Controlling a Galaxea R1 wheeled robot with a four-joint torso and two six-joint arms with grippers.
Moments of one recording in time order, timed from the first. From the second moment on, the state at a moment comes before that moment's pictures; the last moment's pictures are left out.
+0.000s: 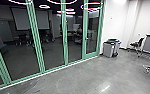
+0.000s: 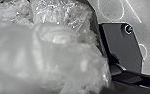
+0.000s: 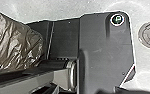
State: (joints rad) left arm 1.45 2.99 -2.64 0.17 0.04 -0.13; right arm -1.53 3.04 -2.72 0.10 0.01 -0.11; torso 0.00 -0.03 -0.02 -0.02
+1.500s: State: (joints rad) left arm 1.45 2.99 -2.65 0.17 0.04 -0.13; right arm -1.53 3.05 -2.72 0.10 0.02 -0.11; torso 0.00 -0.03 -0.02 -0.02
